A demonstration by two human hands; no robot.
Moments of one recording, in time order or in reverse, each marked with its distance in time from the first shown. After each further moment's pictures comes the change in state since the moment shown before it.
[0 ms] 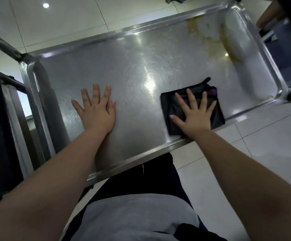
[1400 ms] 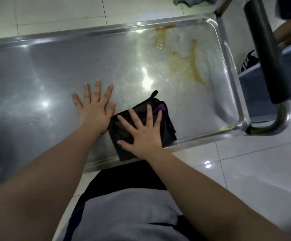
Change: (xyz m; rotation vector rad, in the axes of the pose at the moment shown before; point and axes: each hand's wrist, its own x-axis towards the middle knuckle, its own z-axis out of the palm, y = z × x) left_hand 0.044 0.194 0.021 -0.012 0.000 -0.013; right_hand 0.057 0.070 -0.009 -0.039 0.020 -0.517
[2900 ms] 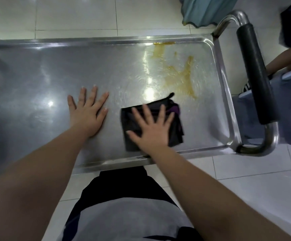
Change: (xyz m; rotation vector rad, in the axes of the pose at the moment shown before) left_hand -0.002 -0.001 -0.008 0.063 0.000 -0.029; right_hand 0.019 0.058 -0.008 0.044 -0.018 0.116
